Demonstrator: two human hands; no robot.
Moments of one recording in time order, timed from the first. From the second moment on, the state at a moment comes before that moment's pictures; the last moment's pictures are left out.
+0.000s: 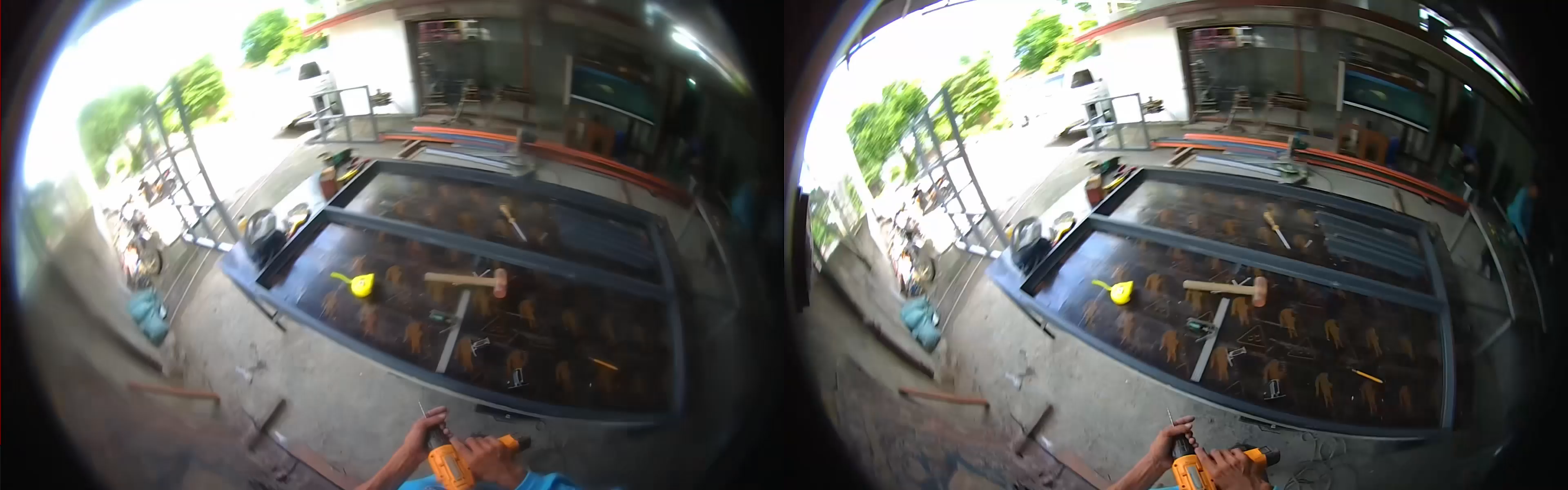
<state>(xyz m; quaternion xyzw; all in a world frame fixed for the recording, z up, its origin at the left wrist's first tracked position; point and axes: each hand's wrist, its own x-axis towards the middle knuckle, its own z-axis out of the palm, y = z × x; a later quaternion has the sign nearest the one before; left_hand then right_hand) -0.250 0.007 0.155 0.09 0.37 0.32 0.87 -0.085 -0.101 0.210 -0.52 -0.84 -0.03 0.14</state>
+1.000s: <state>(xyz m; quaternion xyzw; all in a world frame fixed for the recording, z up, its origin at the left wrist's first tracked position) -0.096 0.273 0.022 0.93 -0.19 0.09 0.29 -0.349 0.047 0.239 -0.94 0.11 0.19 0.26</state>
